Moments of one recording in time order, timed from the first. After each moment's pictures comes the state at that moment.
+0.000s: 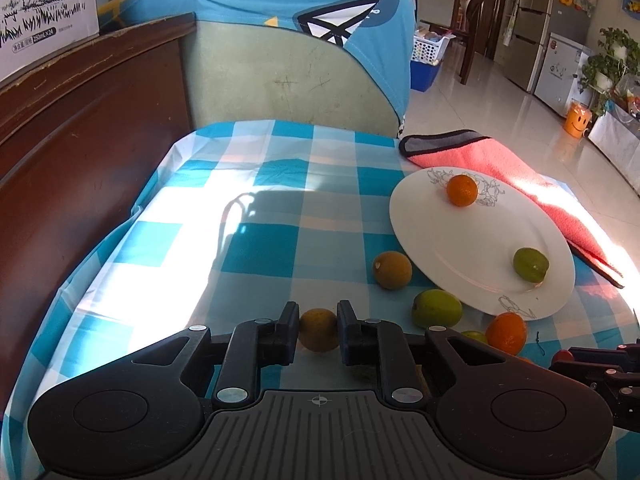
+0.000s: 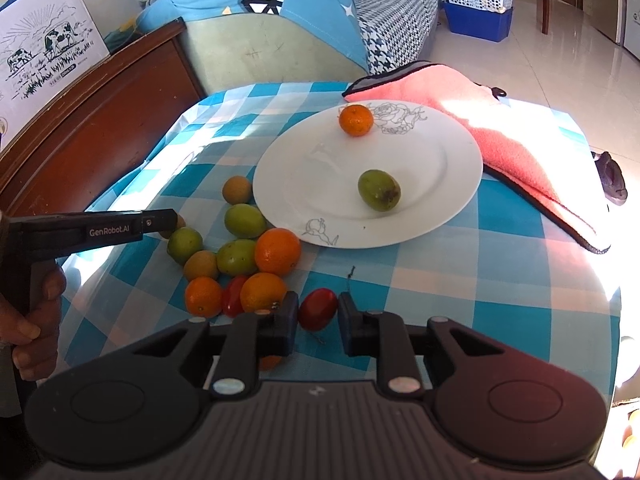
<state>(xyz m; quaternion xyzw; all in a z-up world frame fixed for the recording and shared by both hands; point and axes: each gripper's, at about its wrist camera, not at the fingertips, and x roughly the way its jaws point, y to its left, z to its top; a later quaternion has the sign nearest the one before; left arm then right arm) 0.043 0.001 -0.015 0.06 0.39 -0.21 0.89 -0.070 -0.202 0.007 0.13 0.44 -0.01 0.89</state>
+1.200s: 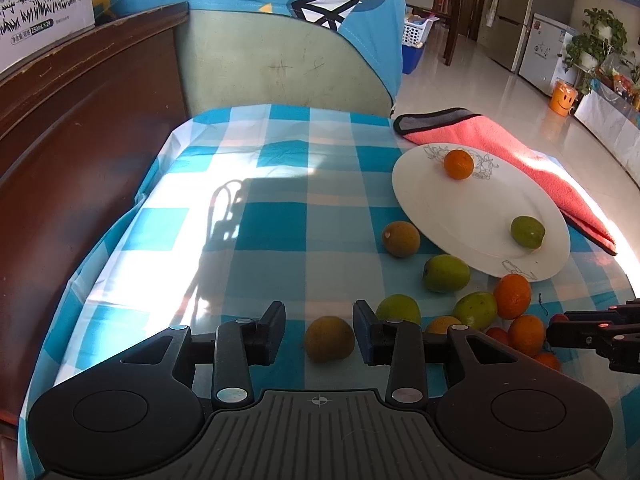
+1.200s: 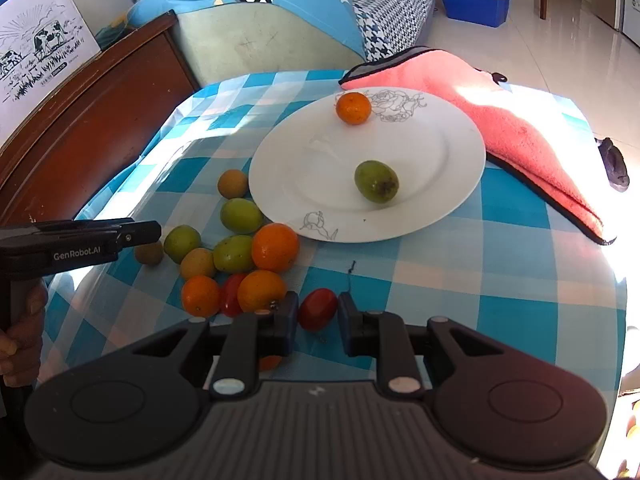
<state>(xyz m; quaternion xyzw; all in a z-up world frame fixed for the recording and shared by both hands) 0.040 0.023 -0.020 0.08 0.41 -0.23 0.88 -0.063 -0.204 0.000 0.15 0.46 -0.01 0.88</state>
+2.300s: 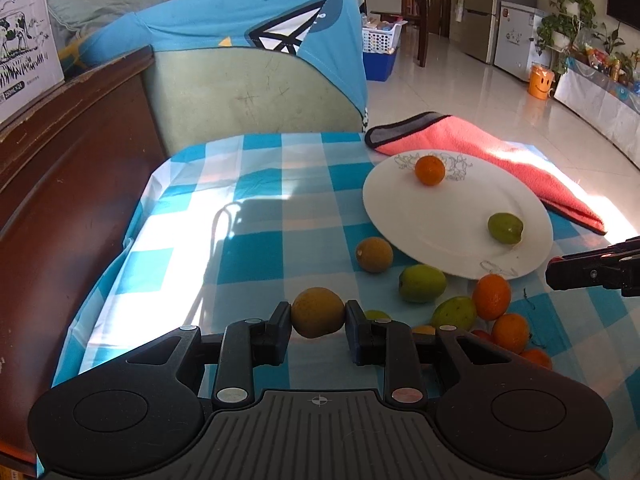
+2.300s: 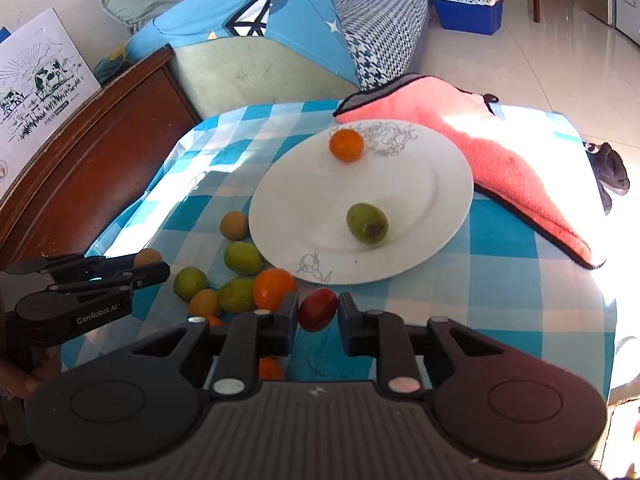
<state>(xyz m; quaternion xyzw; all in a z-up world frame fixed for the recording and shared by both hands) 0.029 0.004 -0.006 0.13 0.37 -0.26 0.88 -0.057 -0.220 0.025 0.17 0.43 -0.01 0.89</state>
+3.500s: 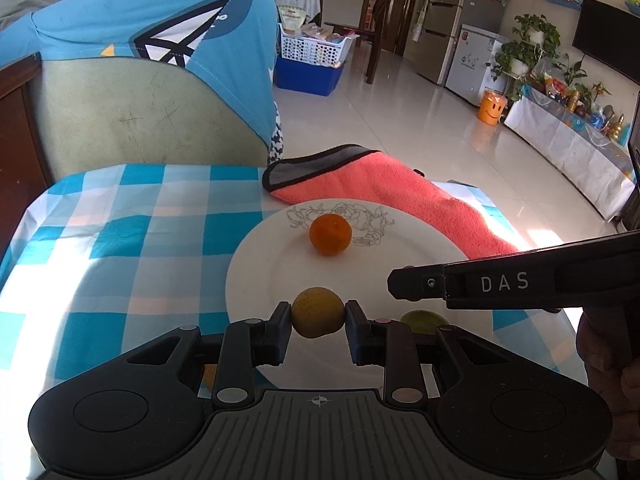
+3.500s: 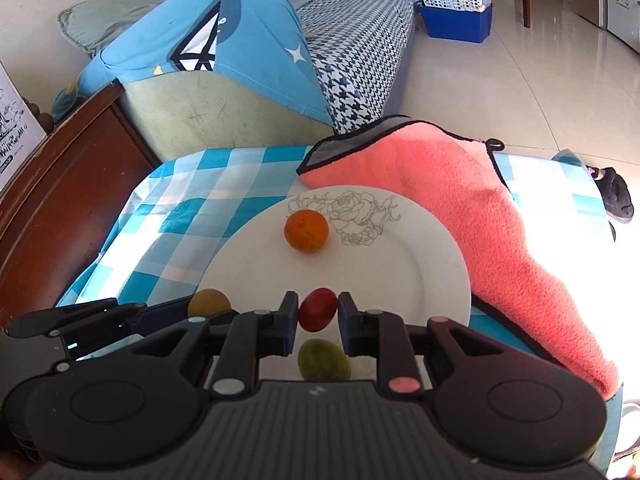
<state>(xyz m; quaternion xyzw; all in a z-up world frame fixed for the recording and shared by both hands) 0.073 -0.099 -0.026 0.07 0.38 -0.34 0.86 0.032 -0.263 0.011 0.18 0.43 -0.04 0.89</state>
